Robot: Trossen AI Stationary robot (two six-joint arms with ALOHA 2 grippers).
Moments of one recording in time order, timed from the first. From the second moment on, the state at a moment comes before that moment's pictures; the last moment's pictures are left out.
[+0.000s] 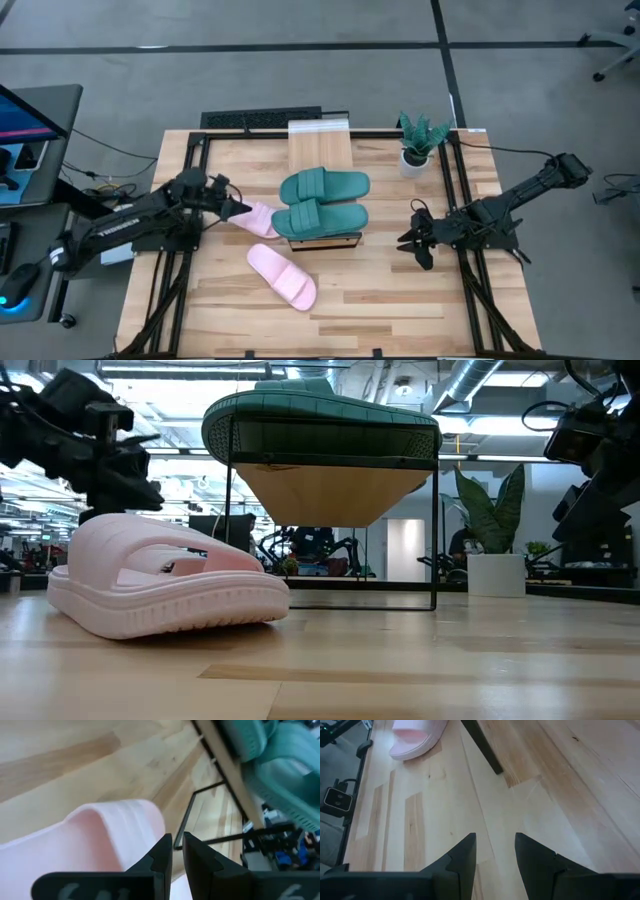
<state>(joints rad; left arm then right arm) 0.58 0.41 0.16 -0.24 0.55 -0.72 0.44 0.68 0.24 -0.27 0.21 0.70</state>
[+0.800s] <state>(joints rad) 0.65 0.76 0.33 -0.35 0.52 -0.36 0.44 0.68 0.24 -0.25 0.21 0.66</state>
